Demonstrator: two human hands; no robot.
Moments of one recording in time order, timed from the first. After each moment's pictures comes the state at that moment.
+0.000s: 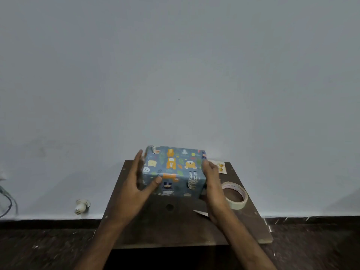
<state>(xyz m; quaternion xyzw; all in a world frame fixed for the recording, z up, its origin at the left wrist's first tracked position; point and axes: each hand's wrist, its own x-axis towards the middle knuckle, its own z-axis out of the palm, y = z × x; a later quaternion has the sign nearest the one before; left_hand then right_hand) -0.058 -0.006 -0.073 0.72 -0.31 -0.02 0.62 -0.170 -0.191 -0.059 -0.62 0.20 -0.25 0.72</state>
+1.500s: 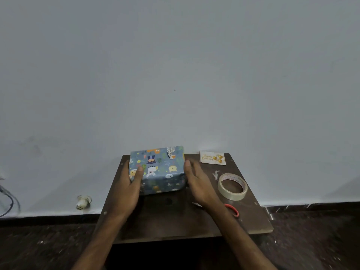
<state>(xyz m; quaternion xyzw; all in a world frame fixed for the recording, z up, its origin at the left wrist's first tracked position) -0.055 -0.005 -0.083 0.78 -0.20 -0.04 0.59 -0.155 -0.190 -0.071 -0.79 0.19 -0.18 0.55</state>
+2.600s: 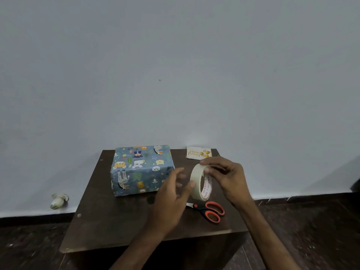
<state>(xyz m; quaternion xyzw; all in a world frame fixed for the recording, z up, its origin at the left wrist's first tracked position) -0.135 -0.104 -0.097 0.75 -0.33 -0.11 0.57 -0.212 -0.275 -0.068 -0.76 0.09 -0.34 0.54</state>
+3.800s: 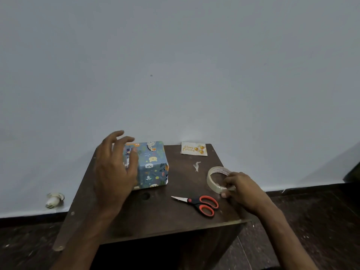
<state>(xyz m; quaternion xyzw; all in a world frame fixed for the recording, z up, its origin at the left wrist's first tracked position) -0.064 -0.056 -0.066 0.79 -0.30 0.32 0.43 -0.266 -0.324 -0.084 -0.96 0.25 -0.02 0.13</state>
